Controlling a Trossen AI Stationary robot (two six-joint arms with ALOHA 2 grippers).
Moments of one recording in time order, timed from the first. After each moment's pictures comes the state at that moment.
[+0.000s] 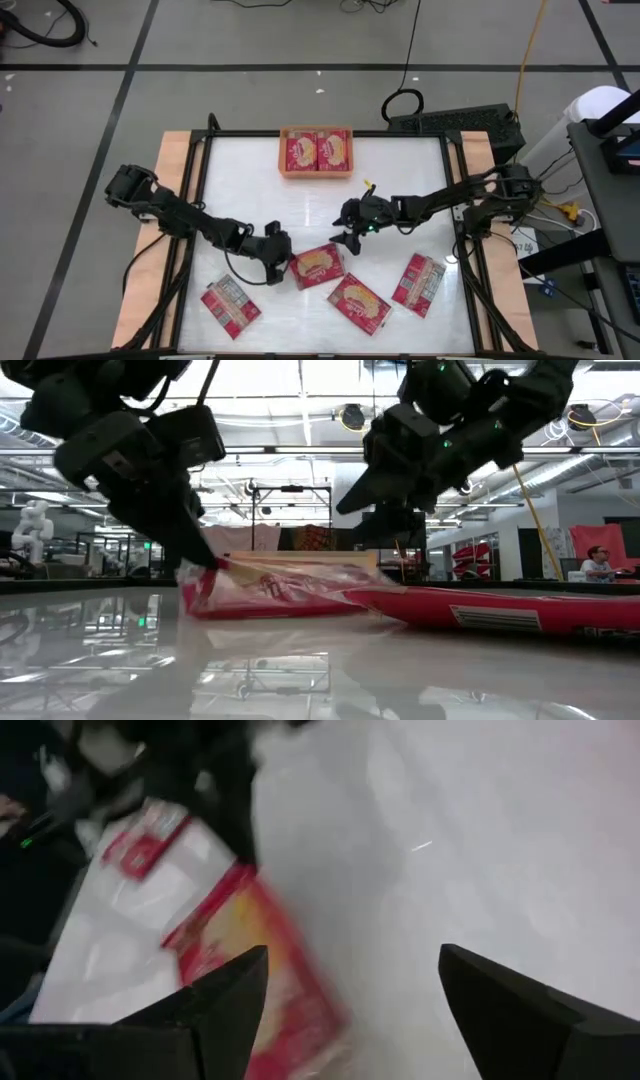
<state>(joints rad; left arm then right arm) -0.34 1.56 0.64 0.10 -0.19 -0.40 0.03 1.63 0.68 0.41 -0.10 0.49</state>
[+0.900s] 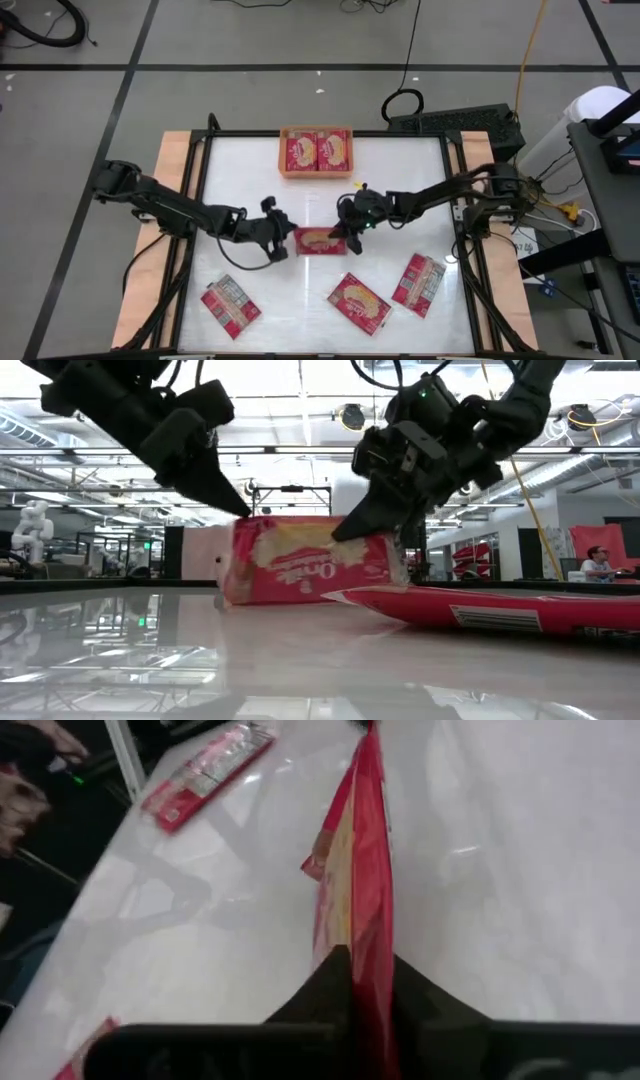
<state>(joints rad) -0.24 1.41 0.64 0.07 -0.43 -0.24 -0.04 1.72 0.70 0.48 -0.32 0.31</state>
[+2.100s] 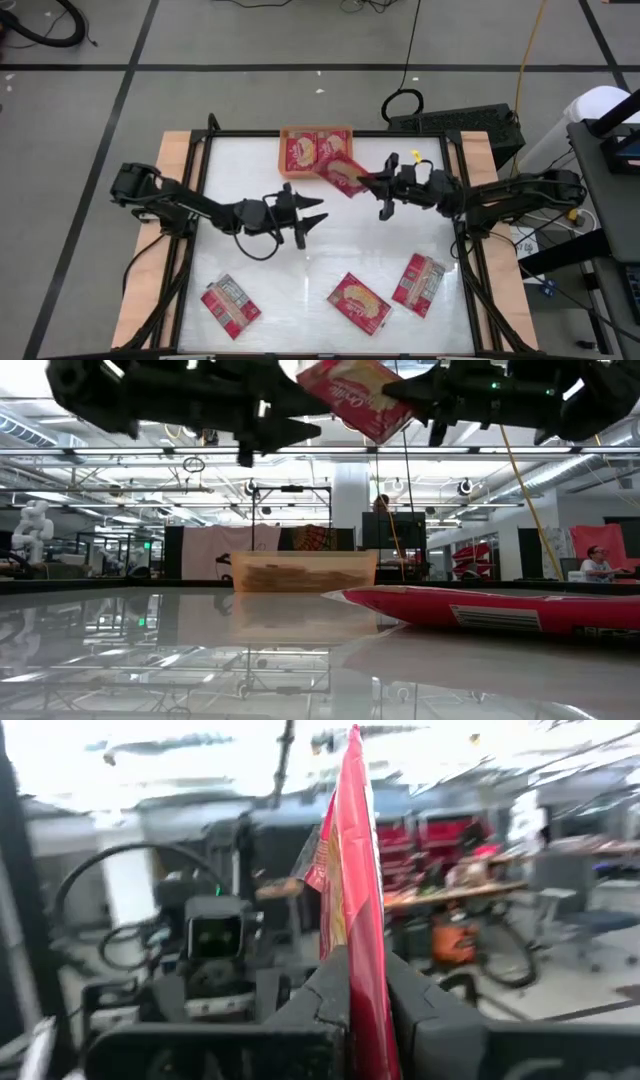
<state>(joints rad) -0.14 1.59 0.64 0.97 -0.37 -0.16 -0.12 1.19 0.37 1.07 0.06 0.12</state>
